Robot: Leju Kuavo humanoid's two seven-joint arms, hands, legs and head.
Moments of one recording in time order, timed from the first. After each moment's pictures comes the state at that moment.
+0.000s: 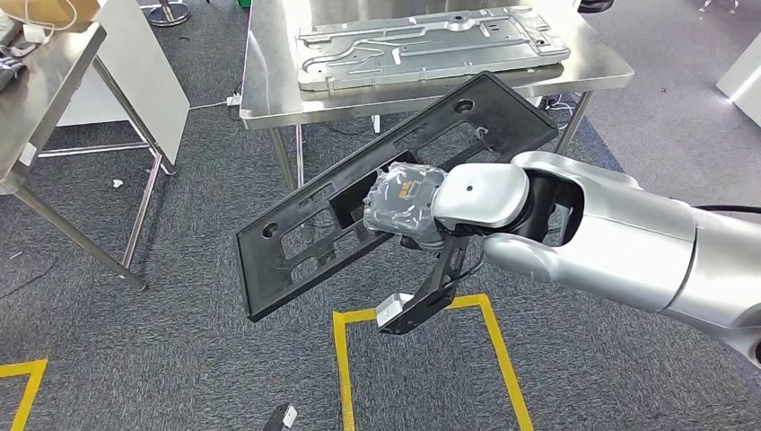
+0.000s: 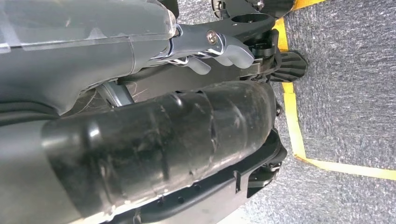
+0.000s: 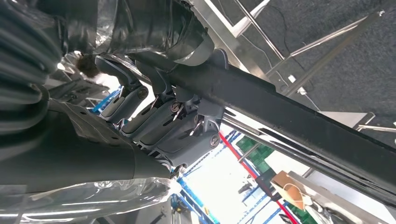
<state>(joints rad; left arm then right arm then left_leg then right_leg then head) -0.11 -0.03 -1.19 -0.02 1.52 0.12 -0.26 -1.61 -0.13 1.29 -1.39 0.79 0.49 -0.18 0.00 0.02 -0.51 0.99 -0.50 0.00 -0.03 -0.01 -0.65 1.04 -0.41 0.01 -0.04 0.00</state>
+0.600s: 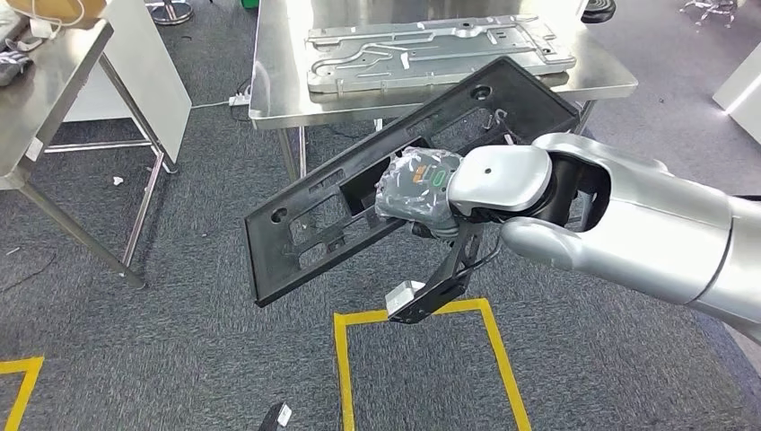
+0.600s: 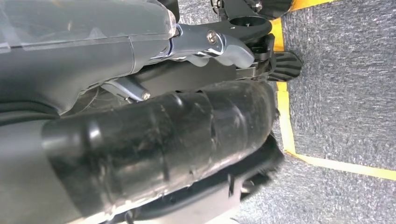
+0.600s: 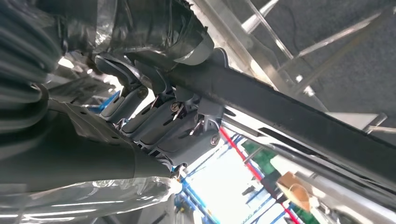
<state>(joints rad) -0.10 -0.02 -1.13 -0.02 1.52 0.12 -0.26 -1.66 -0.17 1.29 -1.39 0.75 0.50 -0.18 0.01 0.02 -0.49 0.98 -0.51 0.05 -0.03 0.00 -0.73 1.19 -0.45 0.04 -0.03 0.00</state>
